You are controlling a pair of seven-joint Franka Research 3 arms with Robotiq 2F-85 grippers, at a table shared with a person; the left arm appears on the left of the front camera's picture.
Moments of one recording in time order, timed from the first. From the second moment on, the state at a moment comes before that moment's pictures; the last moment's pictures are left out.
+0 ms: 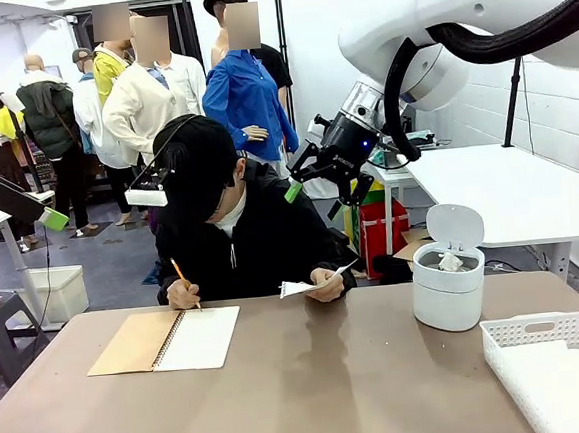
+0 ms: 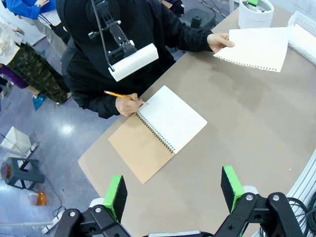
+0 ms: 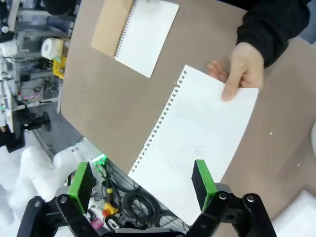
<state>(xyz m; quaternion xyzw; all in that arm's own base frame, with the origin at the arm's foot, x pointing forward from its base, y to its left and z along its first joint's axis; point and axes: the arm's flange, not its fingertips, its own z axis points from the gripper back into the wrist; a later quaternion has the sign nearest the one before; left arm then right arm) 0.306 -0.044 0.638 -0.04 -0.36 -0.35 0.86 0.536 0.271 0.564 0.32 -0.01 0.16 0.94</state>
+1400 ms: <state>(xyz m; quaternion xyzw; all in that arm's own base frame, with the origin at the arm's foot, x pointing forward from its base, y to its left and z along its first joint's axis) 0.306 -0.044 0.638 -0.04 -0.36 -0.35 0.86 0.571 0.202 0.478 0.32 0.22 -0.13 0.91</state>
